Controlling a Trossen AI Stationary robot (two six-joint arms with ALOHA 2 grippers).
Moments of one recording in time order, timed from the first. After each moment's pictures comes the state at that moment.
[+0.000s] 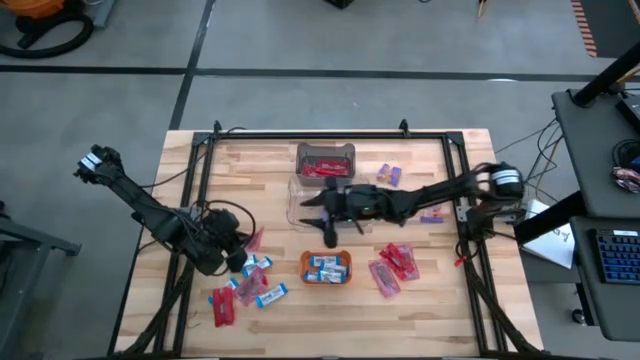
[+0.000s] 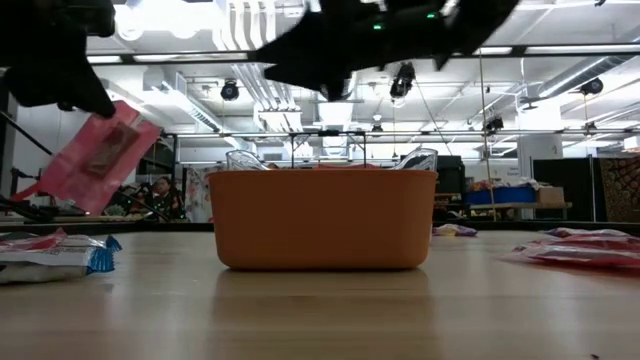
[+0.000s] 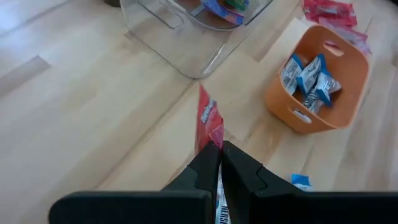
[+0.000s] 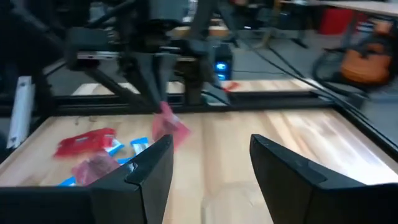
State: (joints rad) left arm -0.66 0.97 0.69 -0.80 -0.64 -1.23; right arm 0.02 1.76 1.03 0.58 0.01 0.00
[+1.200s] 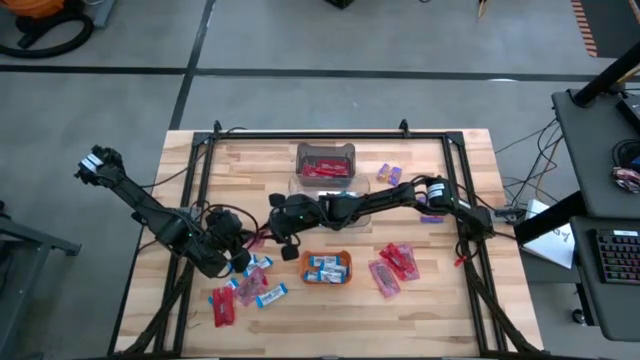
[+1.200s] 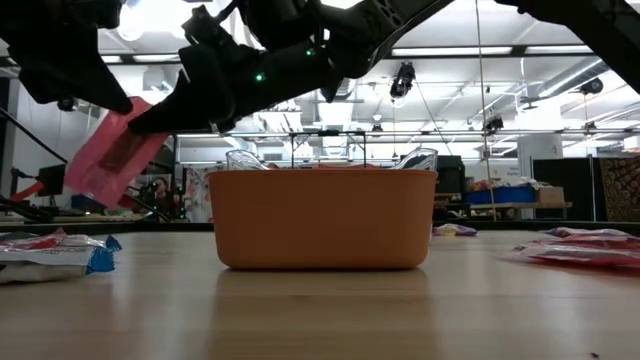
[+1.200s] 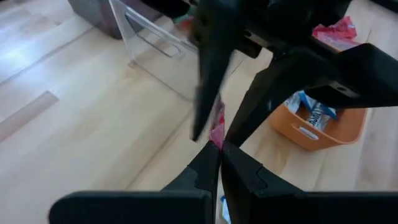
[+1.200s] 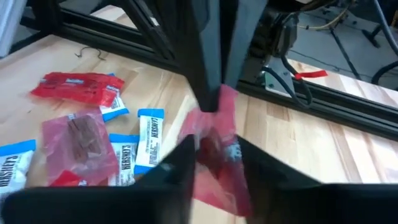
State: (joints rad) left arm -0.66 1.01 0.69 -0.74 -0.73 -1.15; right arm 0.01 2.29 1.72 0.21 -0.18 -0.27
